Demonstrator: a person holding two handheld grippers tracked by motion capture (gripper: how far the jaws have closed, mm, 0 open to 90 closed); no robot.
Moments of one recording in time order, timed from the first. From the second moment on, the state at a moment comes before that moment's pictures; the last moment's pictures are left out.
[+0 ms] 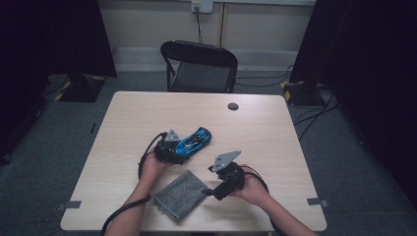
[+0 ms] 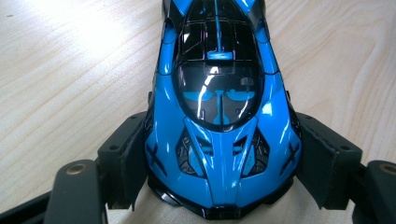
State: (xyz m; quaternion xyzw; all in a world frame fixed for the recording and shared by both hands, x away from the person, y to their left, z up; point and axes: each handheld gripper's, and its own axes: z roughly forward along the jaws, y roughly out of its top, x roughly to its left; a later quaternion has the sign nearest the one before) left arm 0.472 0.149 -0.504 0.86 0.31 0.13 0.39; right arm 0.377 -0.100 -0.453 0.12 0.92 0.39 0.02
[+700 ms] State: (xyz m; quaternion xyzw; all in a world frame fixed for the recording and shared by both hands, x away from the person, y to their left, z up) left arm 0.472 0.149 -0.504 0.86 0.32 0.13 0.39; right arm 0.370 -0.039 -0.471 0.08 0.92 0.38 -0.01
